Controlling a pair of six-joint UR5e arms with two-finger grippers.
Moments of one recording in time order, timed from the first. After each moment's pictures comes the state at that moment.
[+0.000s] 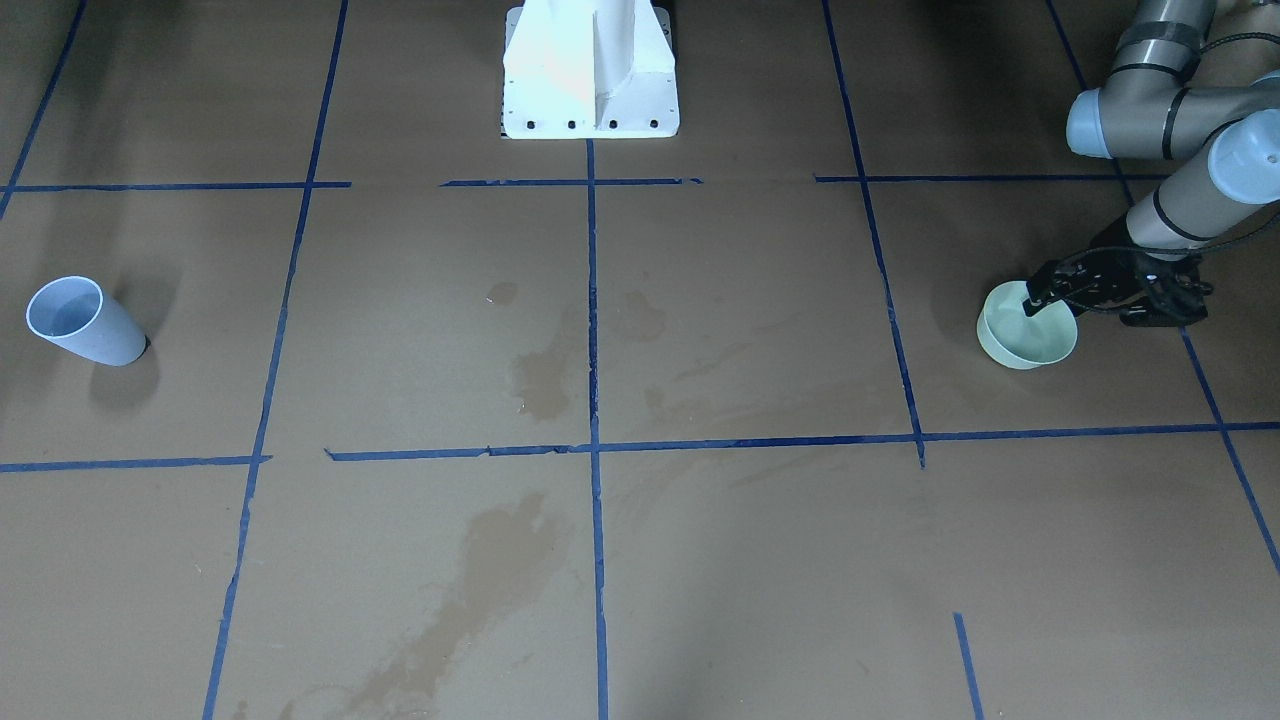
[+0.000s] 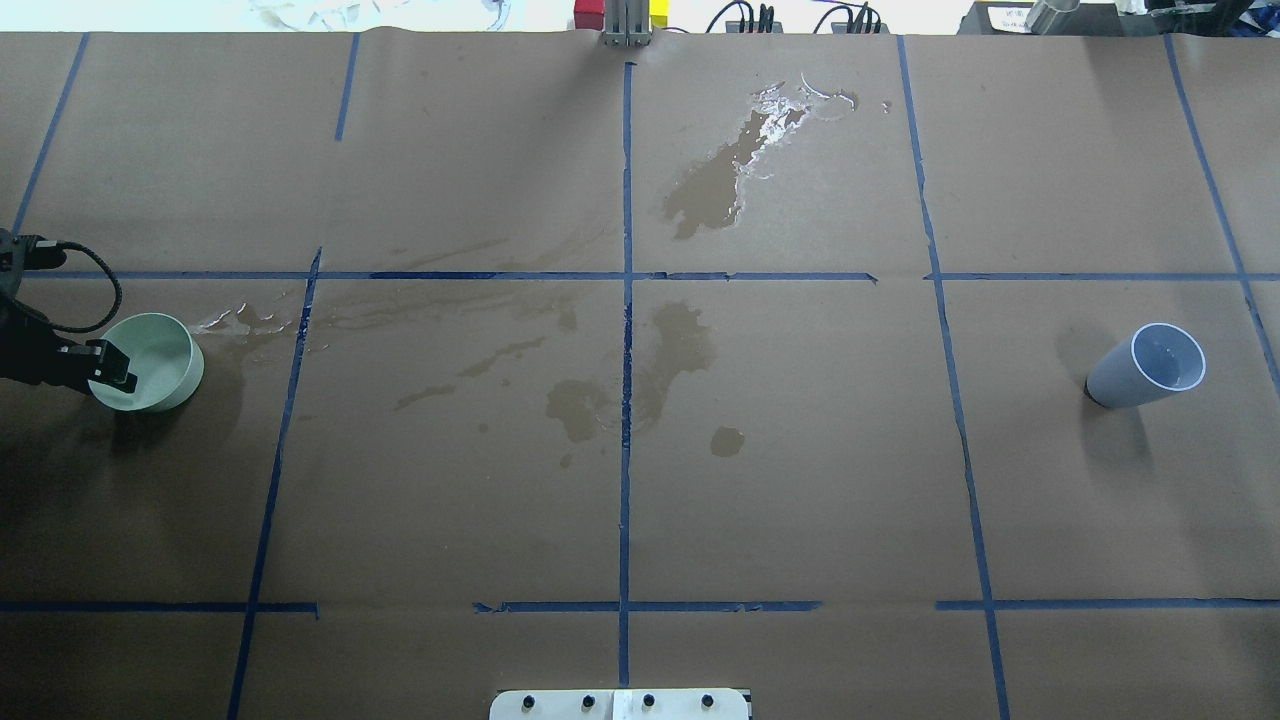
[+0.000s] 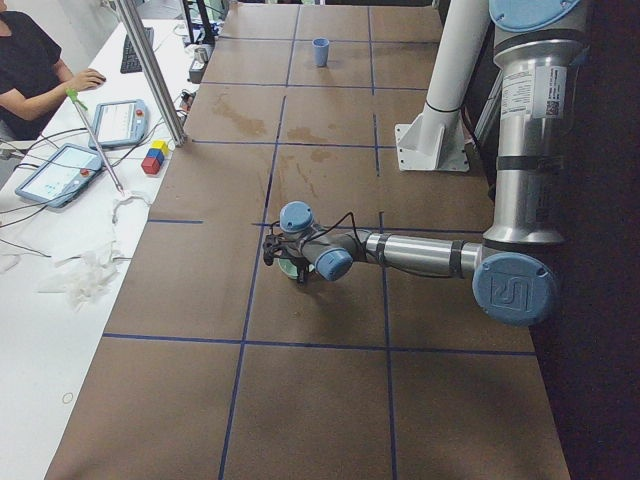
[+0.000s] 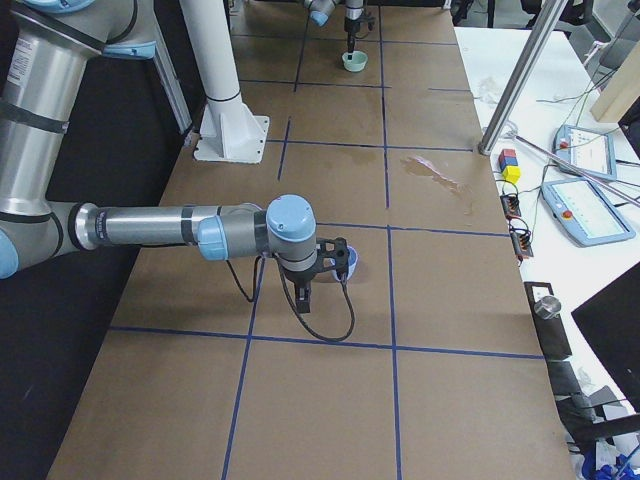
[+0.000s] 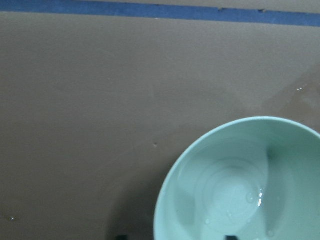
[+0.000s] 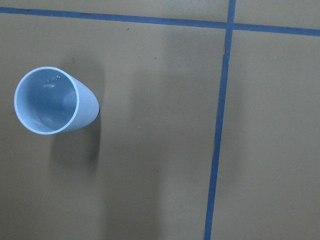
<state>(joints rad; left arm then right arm) -0.98 -1.55 -1.58 -2.19 -2.26 -0.83 1.50 -1.95 2.00 -1.46 2.40 0.07</state>
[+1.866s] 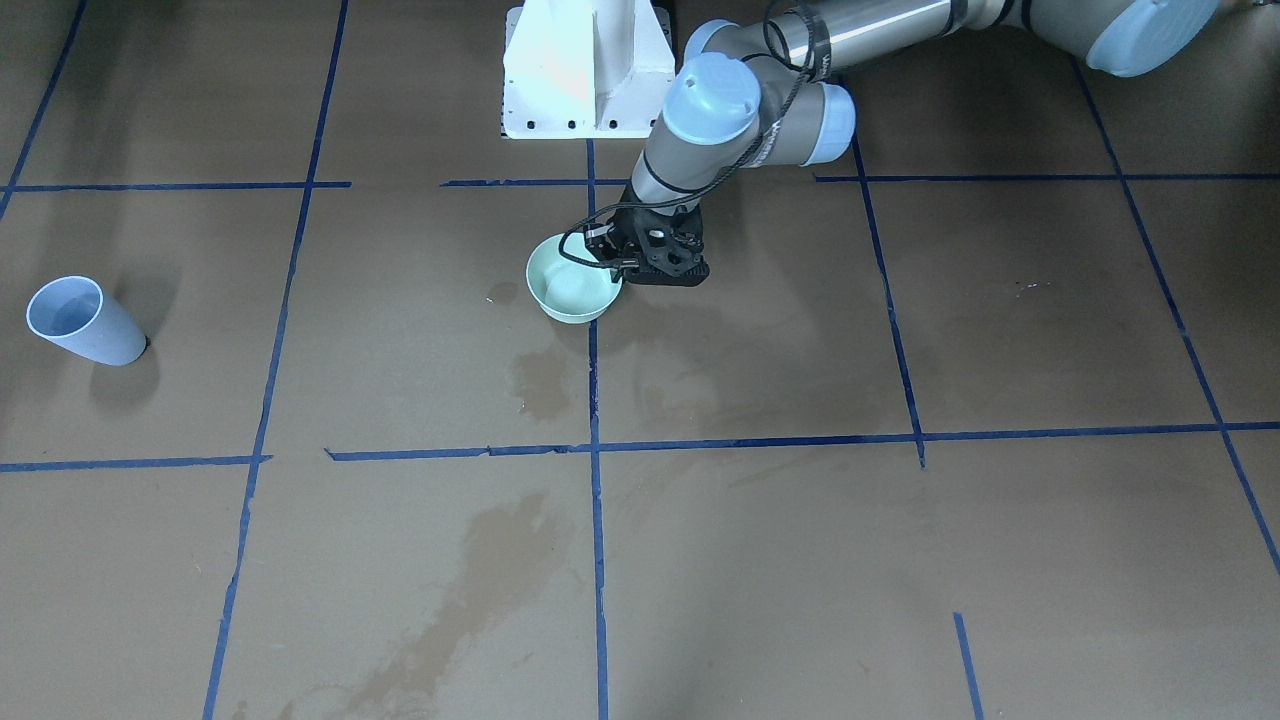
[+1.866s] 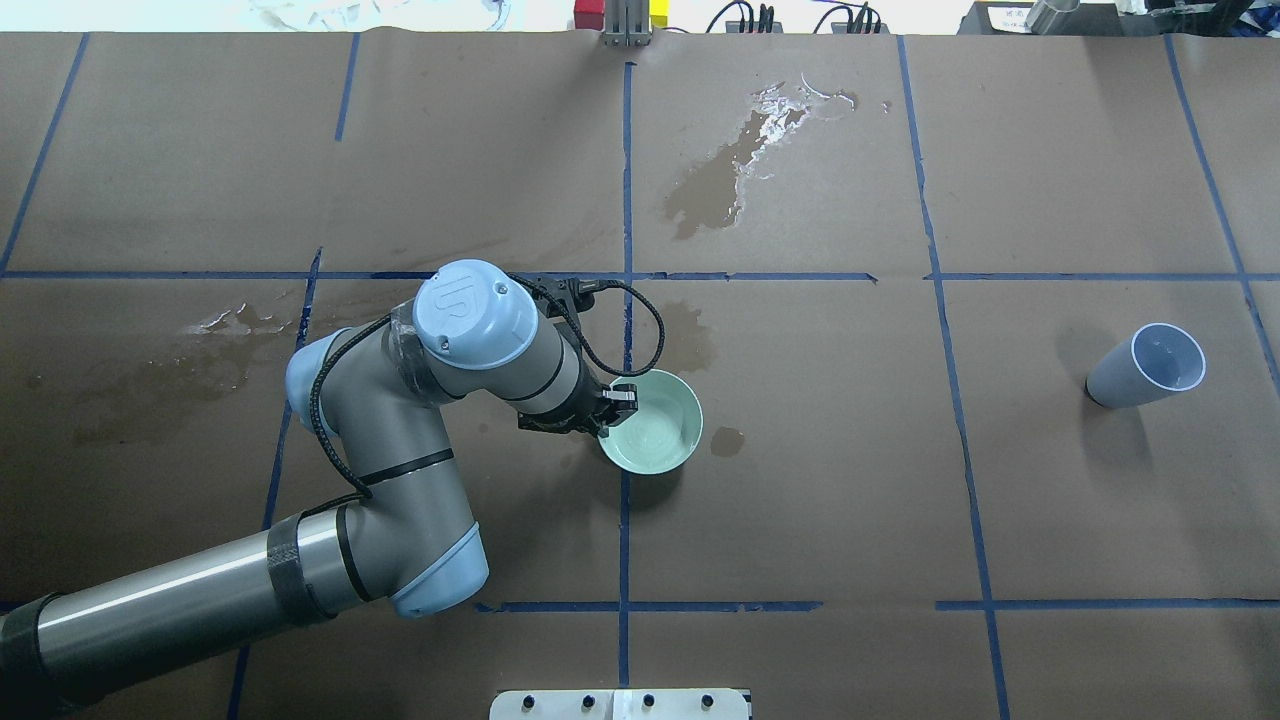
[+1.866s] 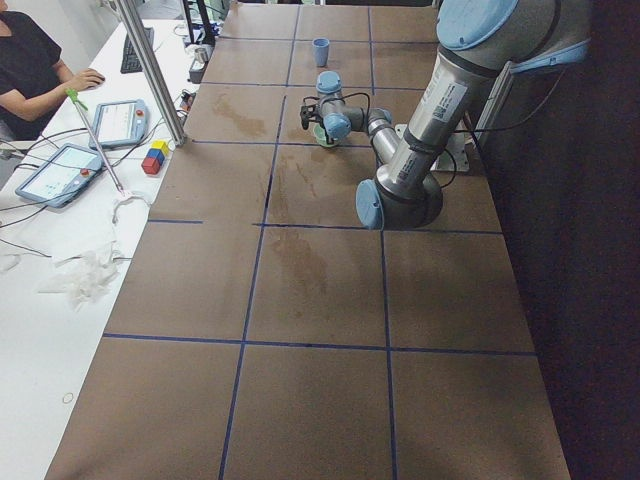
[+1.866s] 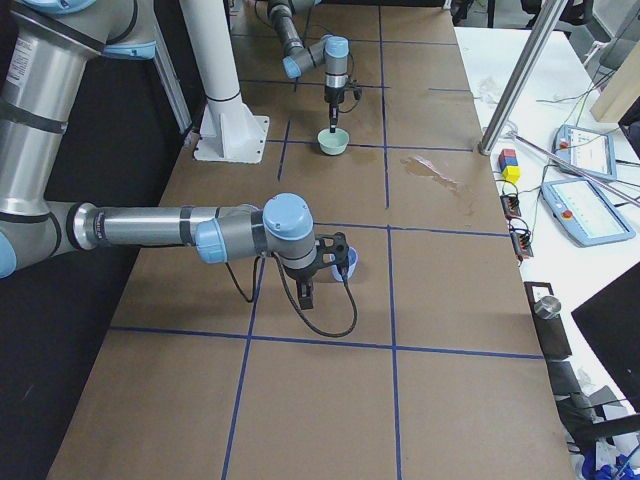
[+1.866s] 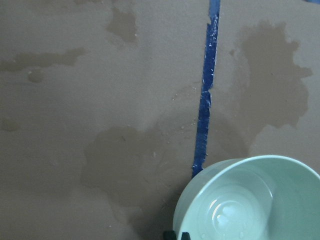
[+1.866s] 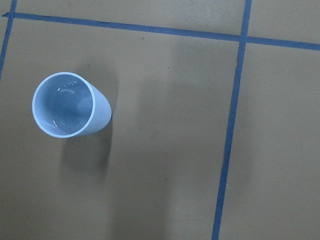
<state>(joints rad) -0.47 -2.27 -1.54 -1.91 -1.96 -1.41 1.49 -1.96 2.00 -1.39 2.42 0.07</state>
